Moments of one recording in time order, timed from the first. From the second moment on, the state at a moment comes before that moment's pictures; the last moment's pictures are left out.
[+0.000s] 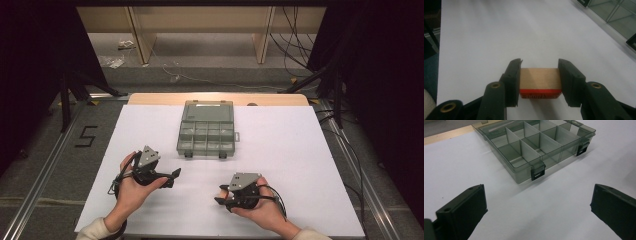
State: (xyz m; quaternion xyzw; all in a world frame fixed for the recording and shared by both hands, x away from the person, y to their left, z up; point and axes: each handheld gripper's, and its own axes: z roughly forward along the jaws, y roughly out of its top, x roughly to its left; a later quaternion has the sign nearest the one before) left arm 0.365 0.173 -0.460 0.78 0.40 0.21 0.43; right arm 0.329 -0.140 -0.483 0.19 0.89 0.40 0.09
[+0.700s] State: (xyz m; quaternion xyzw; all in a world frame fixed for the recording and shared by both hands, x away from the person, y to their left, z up) left arm 0.365 0.174 -0.462 0.78 0.41 0.21 0.43; right arm 0.334 -0.143 -0.475 0.20 0.88 0.42 0.10
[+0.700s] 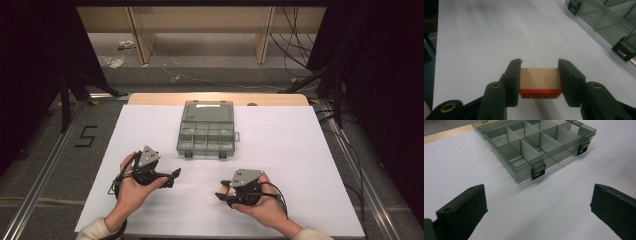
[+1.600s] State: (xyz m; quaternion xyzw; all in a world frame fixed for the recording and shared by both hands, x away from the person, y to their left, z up) left arm 0.367 0.174 -0.464 0.78 0.41 0.21 0.43; right arm 0.354 -0.140 -0.464 0.22 0.87 0.43 0.12
